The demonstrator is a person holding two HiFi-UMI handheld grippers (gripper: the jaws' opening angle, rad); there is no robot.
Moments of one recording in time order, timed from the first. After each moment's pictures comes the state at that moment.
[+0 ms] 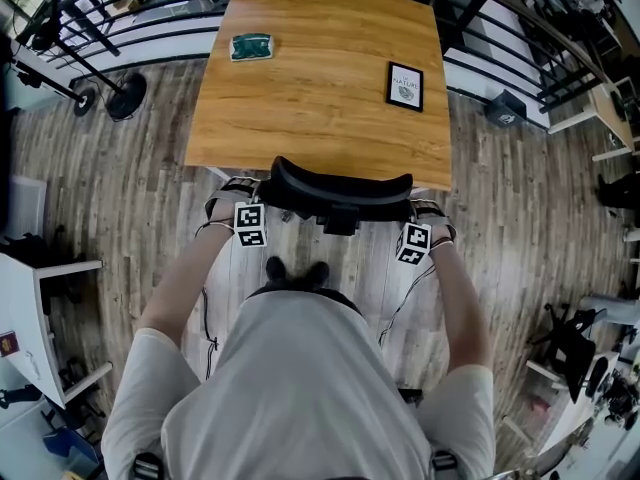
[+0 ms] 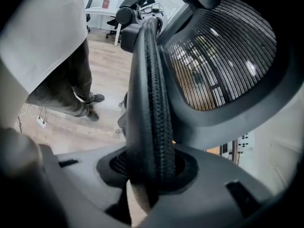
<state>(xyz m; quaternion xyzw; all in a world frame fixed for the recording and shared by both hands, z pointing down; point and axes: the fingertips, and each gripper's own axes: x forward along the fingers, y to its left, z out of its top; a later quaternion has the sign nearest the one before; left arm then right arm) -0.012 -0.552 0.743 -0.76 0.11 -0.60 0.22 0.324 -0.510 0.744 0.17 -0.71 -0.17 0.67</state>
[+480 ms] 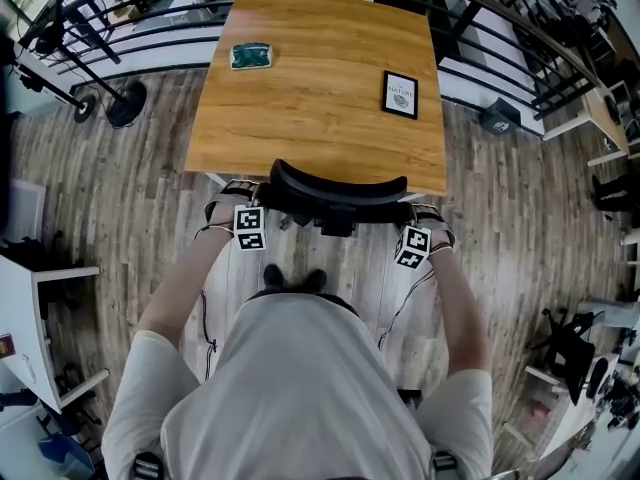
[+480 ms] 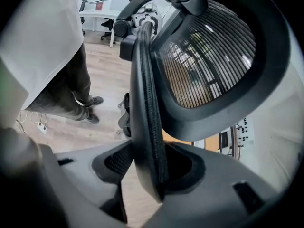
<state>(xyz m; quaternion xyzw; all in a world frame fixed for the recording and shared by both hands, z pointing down) -0.008 -0.547 0.733 -0.76 0.11 -0.60 0.22 0.332 -0.502 0.728 0.19 -0.71 -0.15 0.67</state>
